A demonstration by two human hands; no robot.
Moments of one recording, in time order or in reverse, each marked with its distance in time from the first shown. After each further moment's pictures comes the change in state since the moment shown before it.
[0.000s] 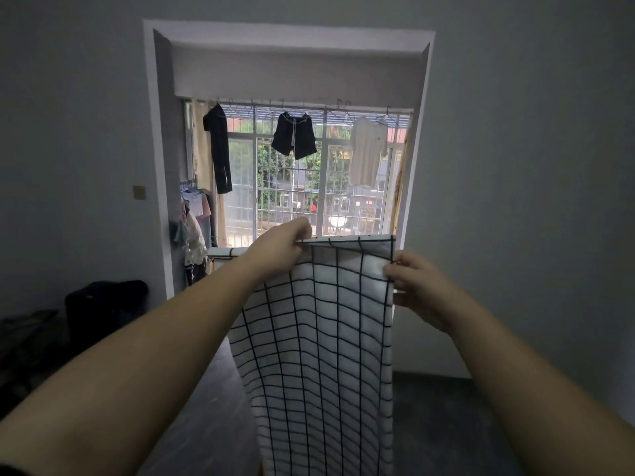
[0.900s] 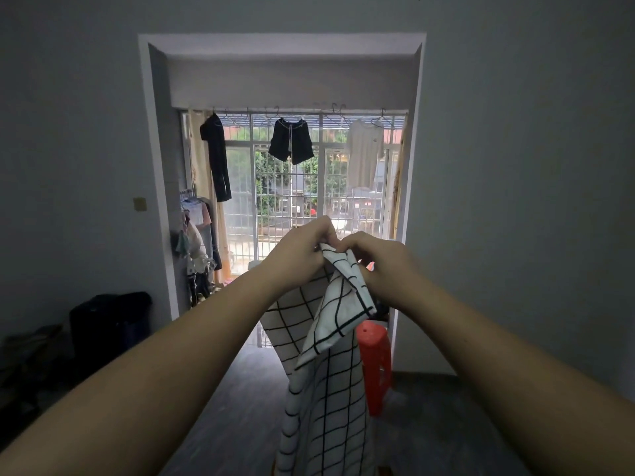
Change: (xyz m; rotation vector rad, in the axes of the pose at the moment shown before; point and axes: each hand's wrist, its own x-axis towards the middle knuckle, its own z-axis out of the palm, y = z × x) left_hand -0.016 0.035 -0.001 -0.216 0.081 0.208; right_hand 0.009 -0.032 0.061 -0.973 0.172 -0.572
